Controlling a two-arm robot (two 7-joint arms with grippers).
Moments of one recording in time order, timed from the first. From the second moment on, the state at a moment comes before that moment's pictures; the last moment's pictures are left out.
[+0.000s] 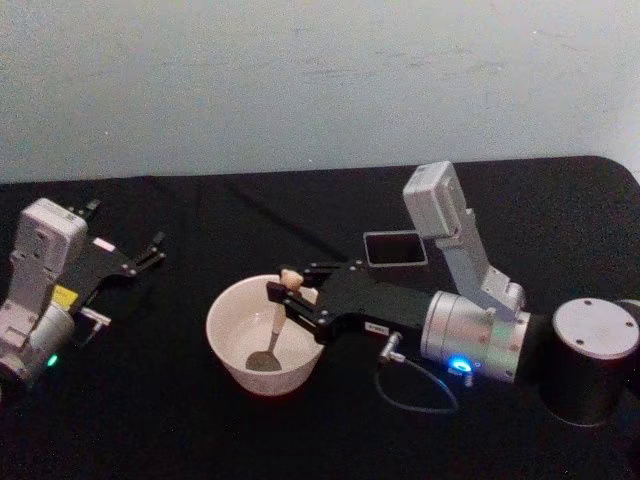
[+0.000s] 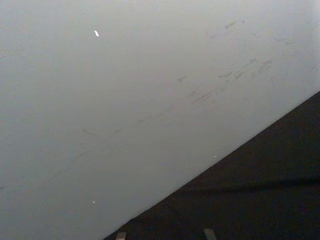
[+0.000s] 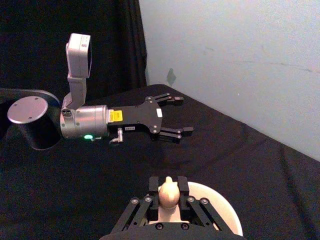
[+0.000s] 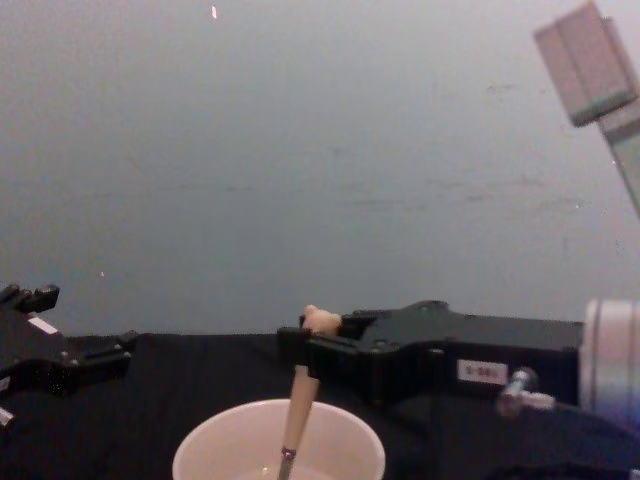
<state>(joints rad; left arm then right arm) -0.20 0.60 0.45 -1.41 -0.25 -0.12 0.03 0.29 0.46 -0.59 -1.64 0.50 0.21 0.52</state>
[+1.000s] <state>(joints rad) -0.20 0.60 0.45 -1.41 -0.25 -0.12 0.03 0.38 0.34 -0.60 -1.47 0.44 0.21 0.44</state>
